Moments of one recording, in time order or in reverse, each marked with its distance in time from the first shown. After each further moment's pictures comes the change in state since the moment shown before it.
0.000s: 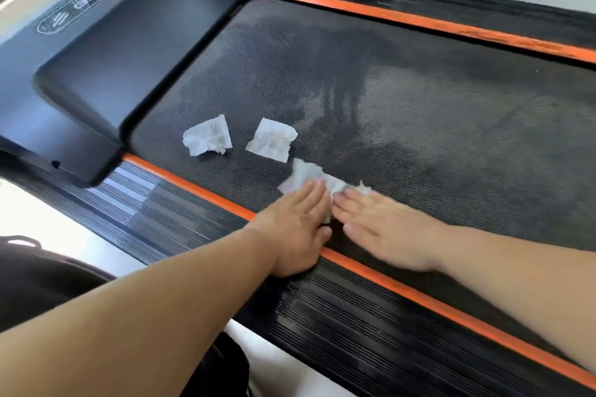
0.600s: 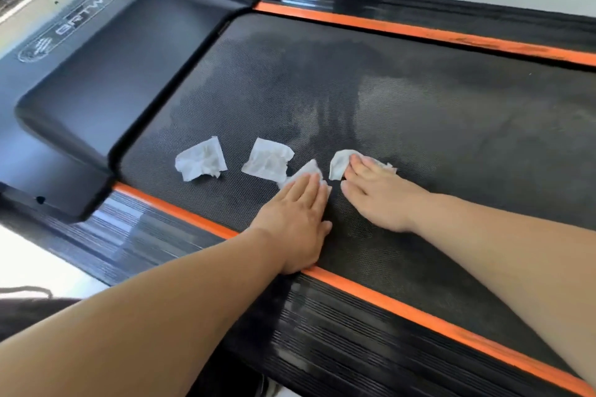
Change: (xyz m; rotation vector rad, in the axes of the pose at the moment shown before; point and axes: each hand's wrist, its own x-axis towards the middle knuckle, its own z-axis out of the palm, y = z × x) left_hand 0.036 -0.016 -0.017 0.188 0.101 0.050; right_hand 0.057 0.018 -0.042 0.150 0.100 0.329
